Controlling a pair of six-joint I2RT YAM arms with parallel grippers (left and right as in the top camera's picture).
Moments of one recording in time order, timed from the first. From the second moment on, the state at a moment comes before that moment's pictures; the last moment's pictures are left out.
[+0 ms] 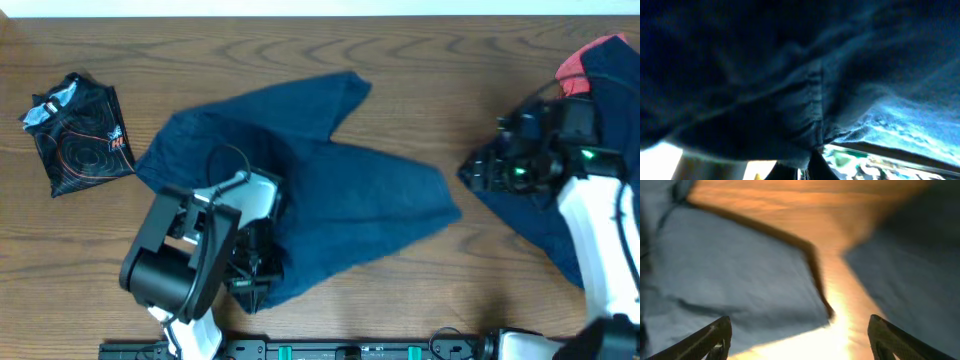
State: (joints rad) left arm -0.43 1.88 0.85 -1.32 0.20 -0.53; right arm -0.08 1.45 1.09 -0.87 -0.38 -0.04
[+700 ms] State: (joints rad) left arm -0.65 1.53 0.77 -1.23 0.05 -0.84; right arm 0.50 1.88 1.09 0.01 -0.19 -0.20
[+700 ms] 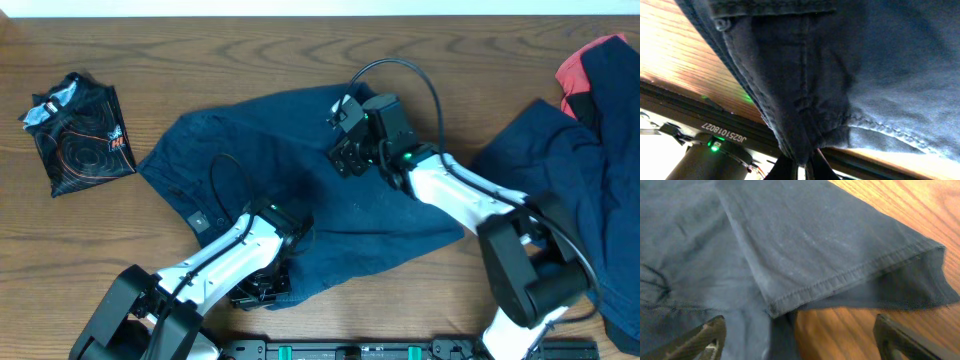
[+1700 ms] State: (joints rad) left arm -0.65 1.53 0.77 -1.21 0.04 -0.86; right arm 0.55 1.98 1.09 0.12 -0.06 -0.23
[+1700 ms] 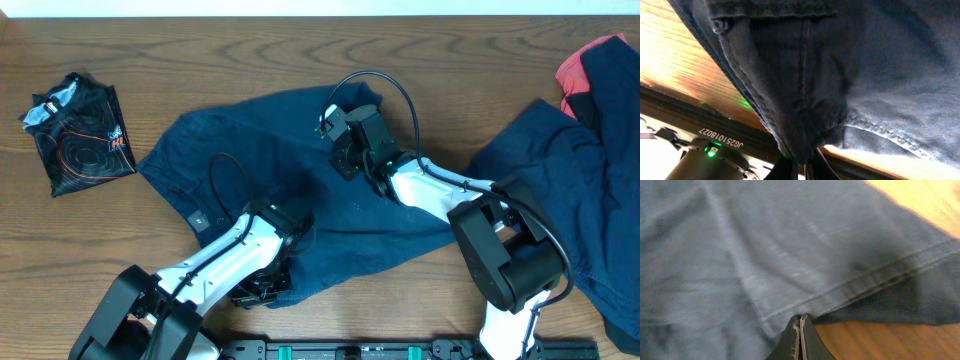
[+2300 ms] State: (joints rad) left arm -0.65 1.53 0.77 -1.20 0.03 -0.86; right arm 0.57 1.99 1.10 0.00 -0.08 -0.14
